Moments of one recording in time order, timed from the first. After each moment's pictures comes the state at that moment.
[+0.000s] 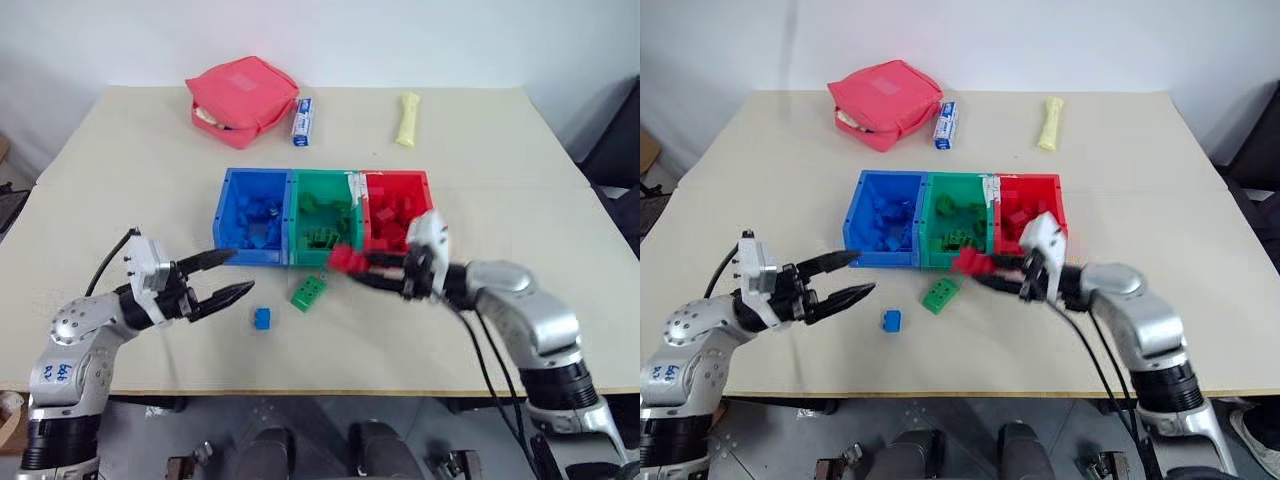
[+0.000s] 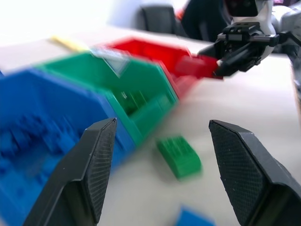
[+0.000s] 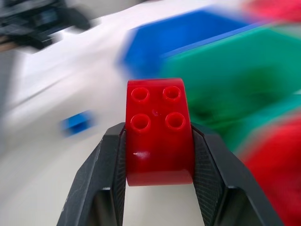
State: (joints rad) left arm -0.16 0.60 0.27 -0.20 -0.59 0.31 -0.93; right arm -0.52 -0.55 -0.02 -0.14 0.48 0.61 0.92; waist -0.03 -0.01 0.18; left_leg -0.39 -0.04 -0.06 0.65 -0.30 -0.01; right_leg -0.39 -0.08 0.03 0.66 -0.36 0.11
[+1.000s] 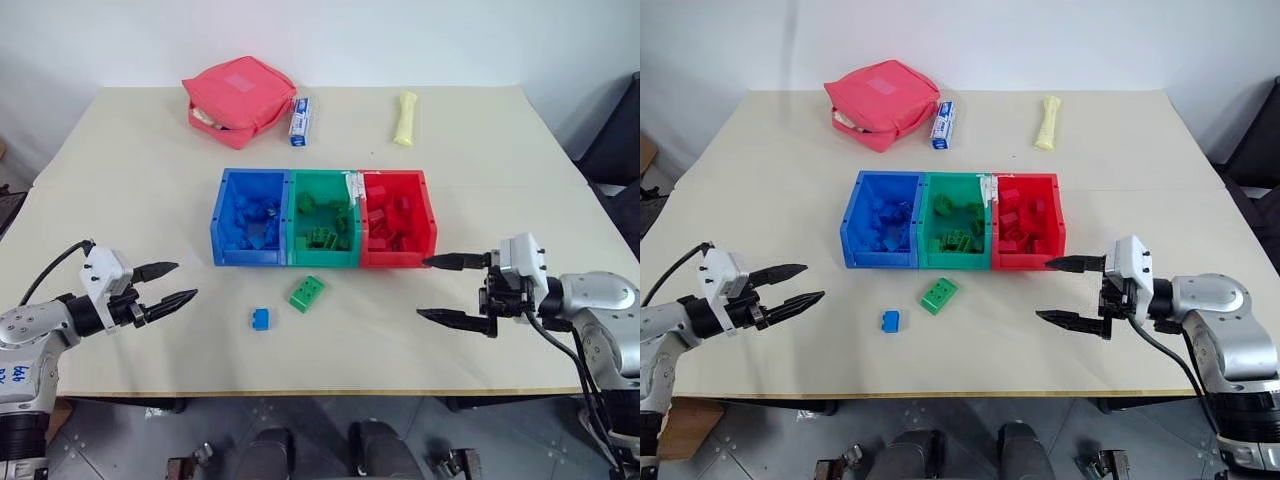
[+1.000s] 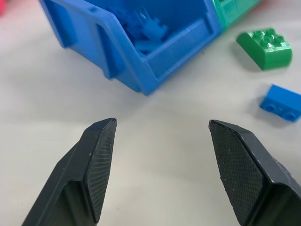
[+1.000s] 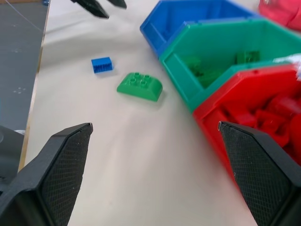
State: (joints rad) left arm -0.08 0.84 0.29 0.00 -0.42 0.23 -0.99; right arm -0.24 -0.79 -0.16 -0.14 0.52 0.24 1.29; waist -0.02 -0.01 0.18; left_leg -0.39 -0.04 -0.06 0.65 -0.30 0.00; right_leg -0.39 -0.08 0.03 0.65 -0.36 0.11
